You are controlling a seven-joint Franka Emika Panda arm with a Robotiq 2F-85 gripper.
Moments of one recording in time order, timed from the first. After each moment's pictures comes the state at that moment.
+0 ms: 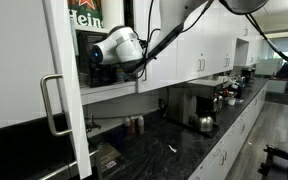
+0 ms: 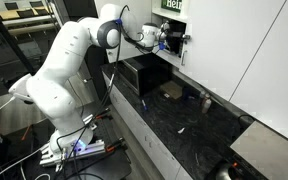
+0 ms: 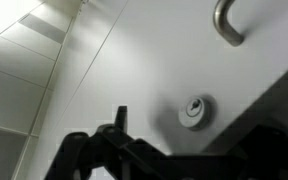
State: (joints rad) arm 0.35 0.79 0.06 -1.25 -1.69 1.54 1.44
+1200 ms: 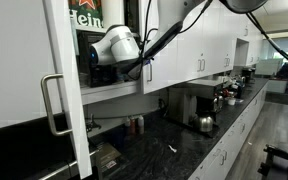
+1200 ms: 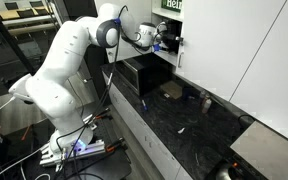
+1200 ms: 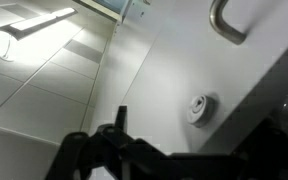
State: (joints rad) arm 0.38 0.79 0.07 -1.26 -1.62 1.34 1.55
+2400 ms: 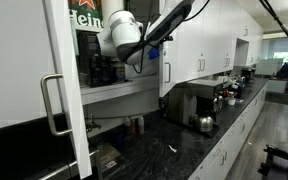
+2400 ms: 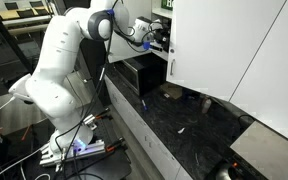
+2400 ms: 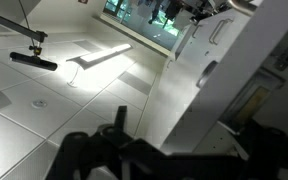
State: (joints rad) arm 0.38 0.64 0.10 -1.41 -1.41 1.07 1.61
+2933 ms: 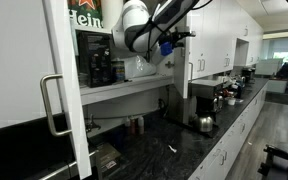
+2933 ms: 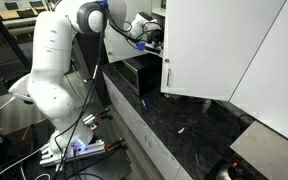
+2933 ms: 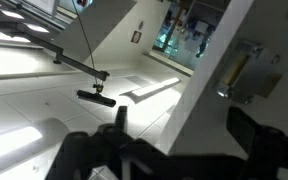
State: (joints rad) arm 0.32 0.50 0.10 -1.55 -1.18 0.91 1.81
